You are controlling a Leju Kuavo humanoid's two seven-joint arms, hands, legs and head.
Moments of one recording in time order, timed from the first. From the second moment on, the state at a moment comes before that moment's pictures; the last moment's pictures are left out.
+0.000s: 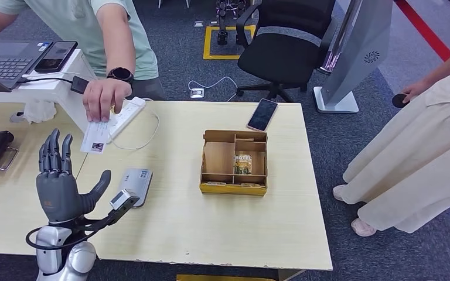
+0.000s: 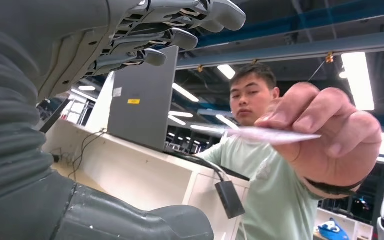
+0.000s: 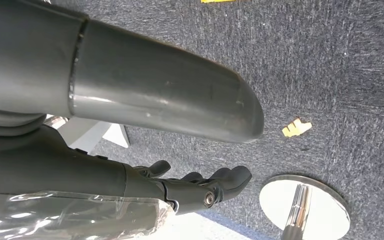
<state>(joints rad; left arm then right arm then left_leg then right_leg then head) -0.03 0.02 -0.02 -1.60 -1.14 0.69 -0.41 -0.04 0.23 -1.03 -0.26 1.51 -0.69 -0.22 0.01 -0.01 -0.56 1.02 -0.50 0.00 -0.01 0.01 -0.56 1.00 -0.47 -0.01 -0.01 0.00</state>
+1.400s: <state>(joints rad) -0.21 -0.07 -0.07 -1.46 -1.32 0.69 -0.28 -0.05 0.23 -1.03 -0.28 1.53 -0.69 -0.21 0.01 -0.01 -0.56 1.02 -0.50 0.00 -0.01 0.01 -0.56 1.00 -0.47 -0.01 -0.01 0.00</state>
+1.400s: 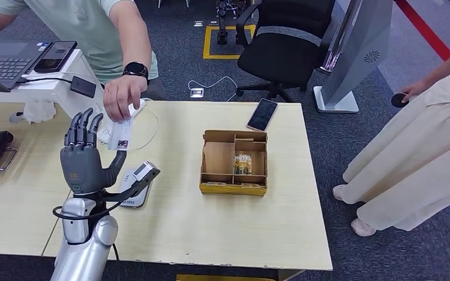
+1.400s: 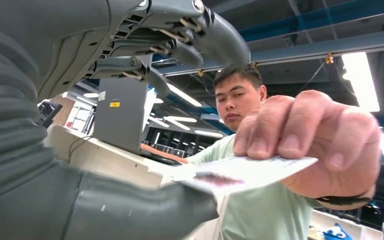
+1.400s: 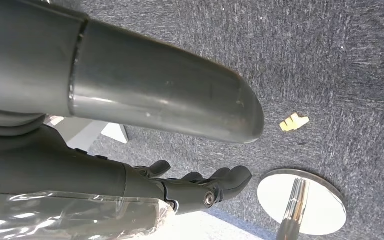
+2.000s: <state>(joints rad) -0.21 -0.07 -0.08 -1.45 -1.31 0.69 -0.29 -0.05 0.23 -1.03 -0.28 1.53 -0.69 -0.21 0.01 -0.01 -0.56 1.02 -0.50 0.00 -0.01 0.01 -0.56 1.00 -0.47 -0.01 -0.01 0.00</state>
